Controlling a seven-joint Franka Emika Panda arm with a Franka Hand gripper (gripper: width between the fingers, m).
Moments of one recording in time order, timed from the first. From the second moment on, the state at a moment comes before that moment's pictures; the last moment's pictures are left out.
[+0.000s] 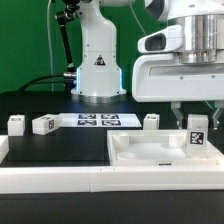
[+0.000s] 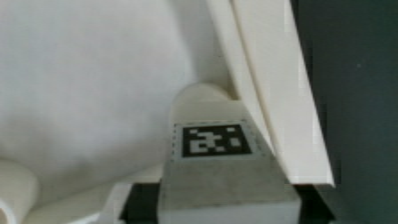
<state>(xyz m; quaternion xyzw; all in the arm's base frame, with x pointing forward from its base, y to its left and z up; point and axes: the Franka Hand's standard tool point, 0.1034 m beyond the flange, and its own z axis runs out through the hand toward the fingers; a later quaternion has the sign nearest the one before) 0.614 0.113 0.074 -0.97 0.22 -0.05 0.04</state>
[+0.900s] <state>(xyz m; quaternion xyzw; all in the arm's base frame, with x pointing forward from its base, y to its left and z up) 0.612 0.100 0.079 -0.94 0.33 -0.05 0.03</state>
